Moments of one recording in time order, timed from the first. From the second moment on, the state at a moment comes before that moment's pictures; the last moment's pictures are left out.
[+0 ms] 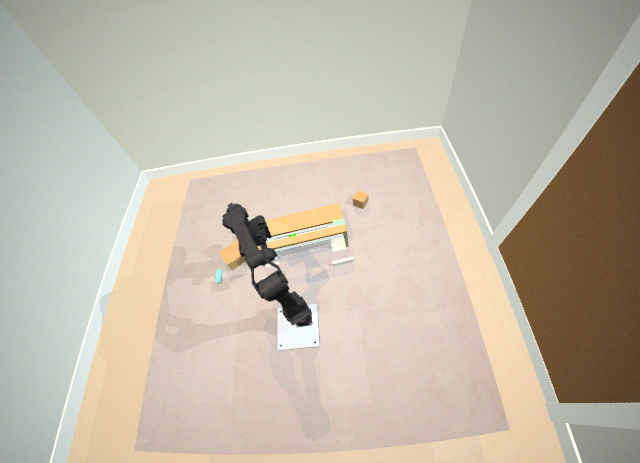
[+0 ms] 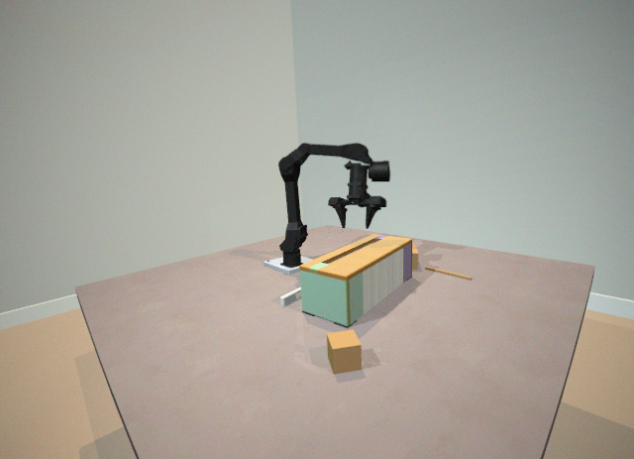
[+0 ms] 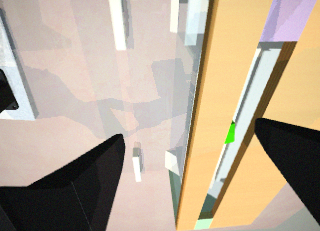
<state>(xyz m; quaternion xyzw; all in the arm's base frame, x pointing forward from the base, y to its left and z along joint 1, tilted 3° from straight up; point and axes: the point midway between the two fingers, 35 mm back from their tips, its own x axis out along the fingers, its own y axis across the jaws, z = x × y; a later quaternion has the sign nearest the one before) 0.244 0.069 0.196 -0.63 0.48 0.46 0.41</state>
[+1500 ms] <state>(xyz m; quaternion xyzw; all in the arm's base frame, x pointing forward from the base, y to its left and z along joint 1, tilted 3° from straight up) 0.264 0.039 0.134 -0.59 0.53 0.44 0.42</state>
